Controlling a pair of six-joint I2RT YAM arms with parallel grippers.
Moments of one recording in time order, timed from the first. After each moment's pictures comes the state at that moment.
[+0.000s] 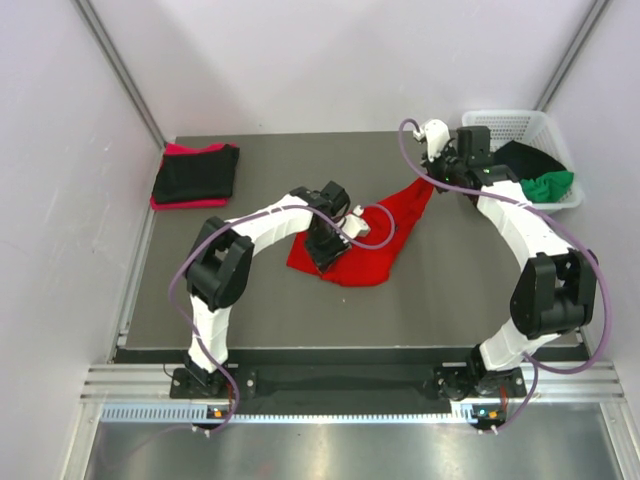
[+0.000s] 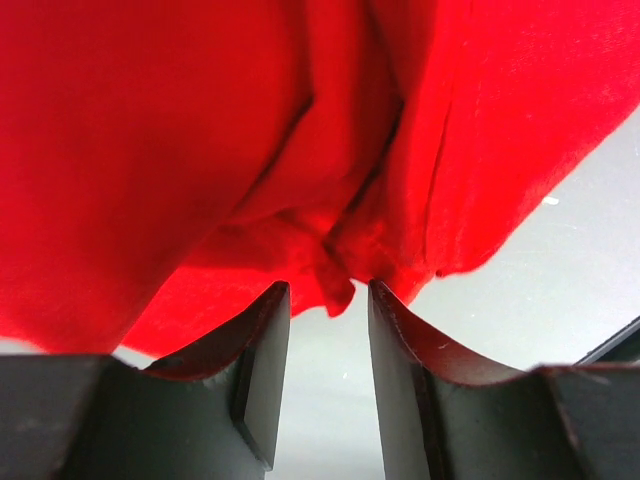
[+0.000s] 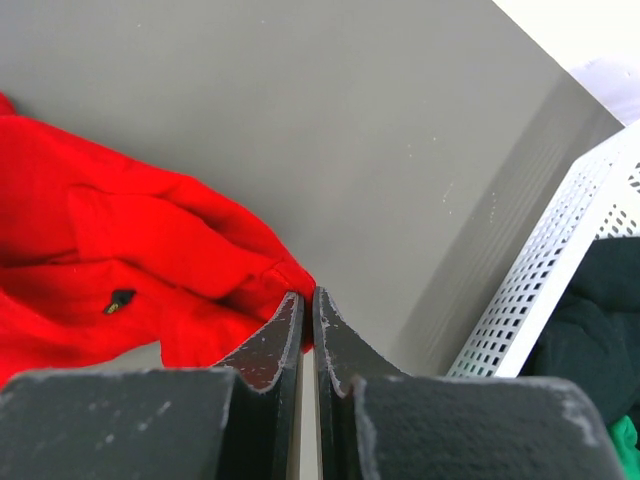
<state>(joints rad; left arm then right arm) -0.67 2.00 1.54 -0.92 0.20 0.38 0.15 1.60 1.35 -0.40 -0.22 -0.47</state>
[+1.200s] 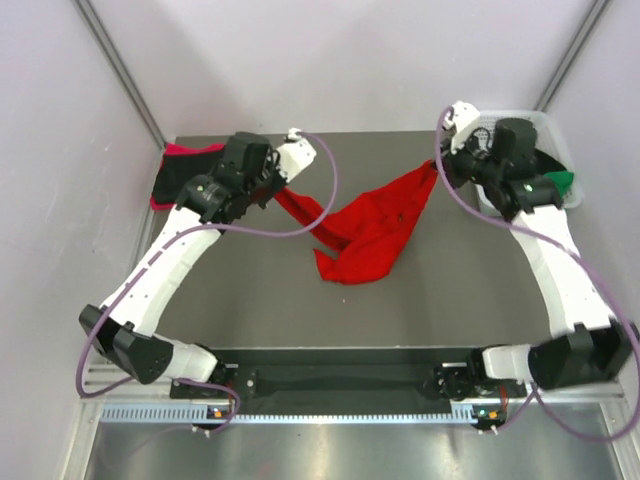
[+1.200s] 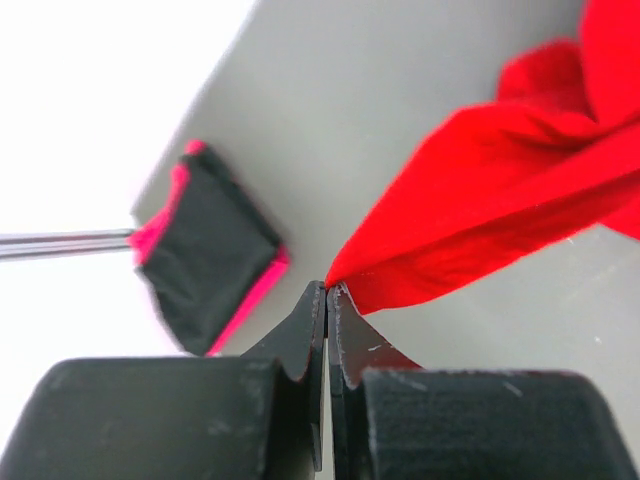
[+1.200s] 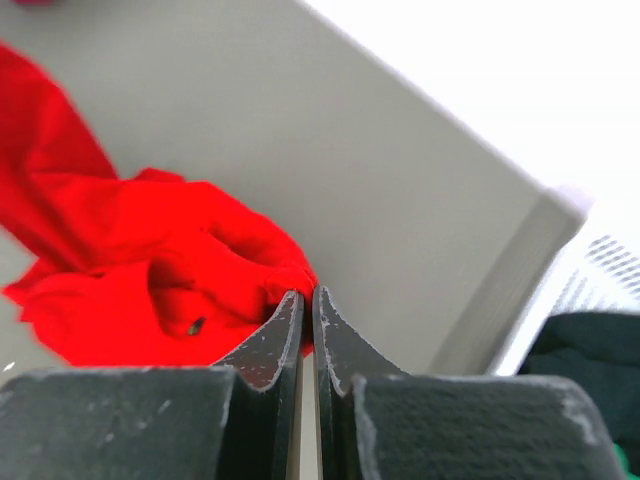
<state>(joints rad) -0.52 1.39 1.56 -0.79 -0.15 0.55 0.14 1.33 1.40 -0.49 -0.43 -0.37</state>
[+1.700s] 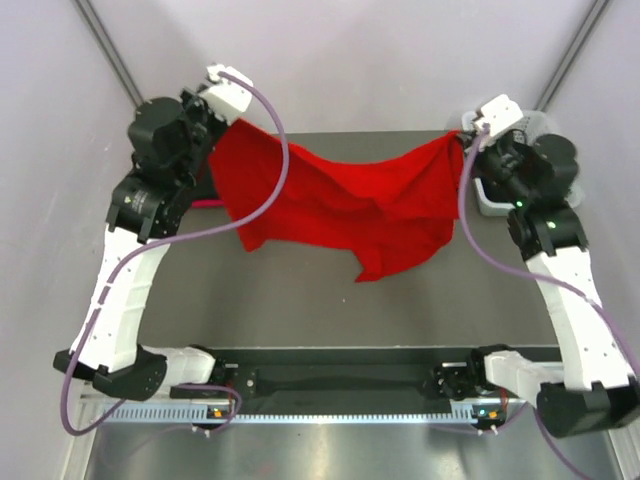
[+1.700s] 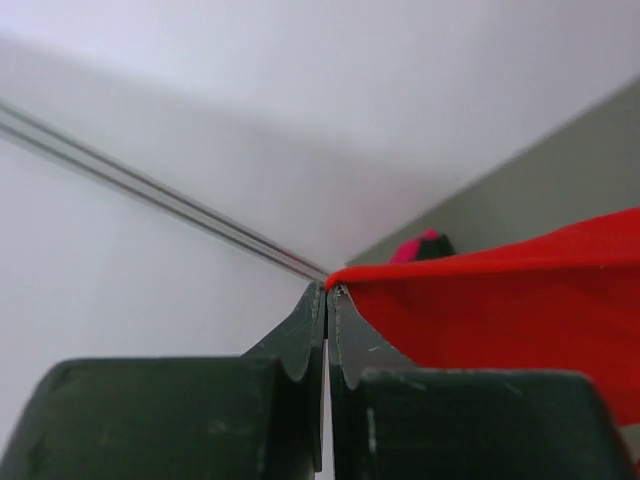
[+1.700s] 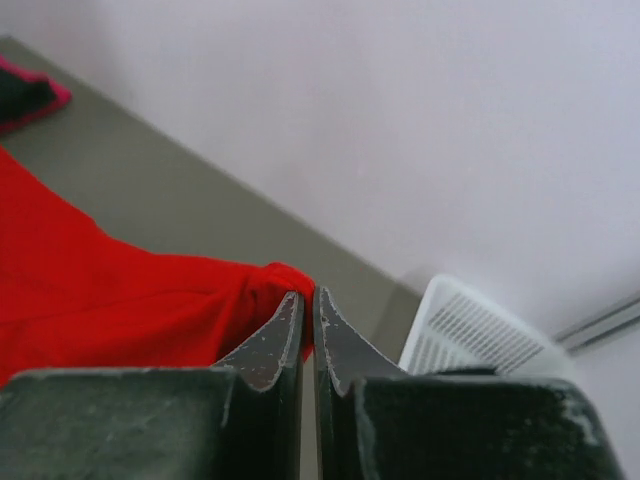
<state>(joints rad) -0.39 1.31 1.87 -0.58 -0.30 0.68 0.14 1.05 1.30 -0.21 -0.31 -0.36</state>
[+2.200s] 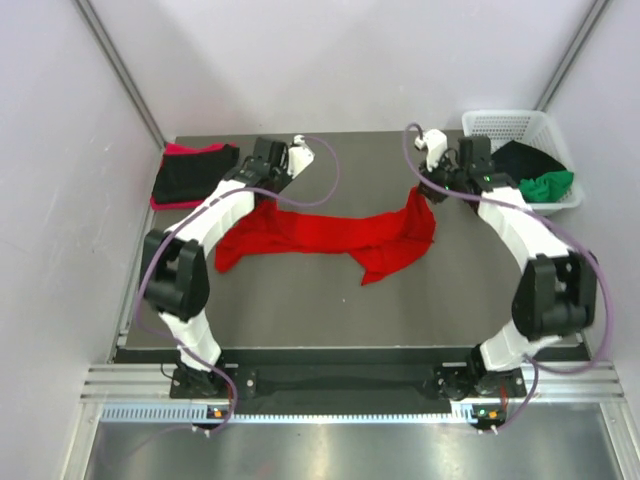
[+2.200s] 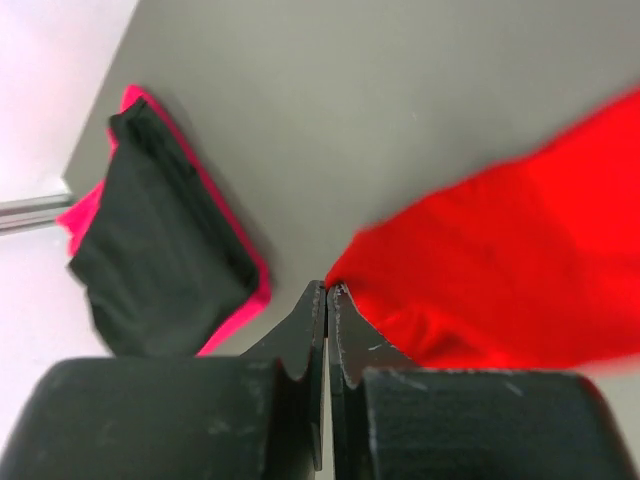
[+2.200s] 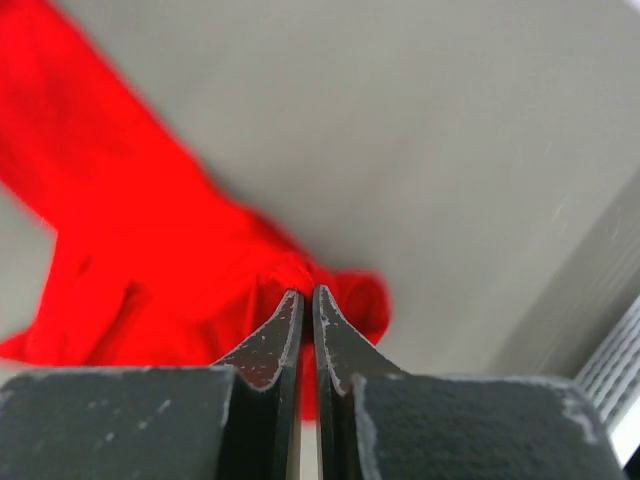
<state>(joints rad) -0.37 1.73 1.44 -0.44 -0.19 0.59 0.14 1.53 1.22 -0.37 -0.42 -0.41</state>
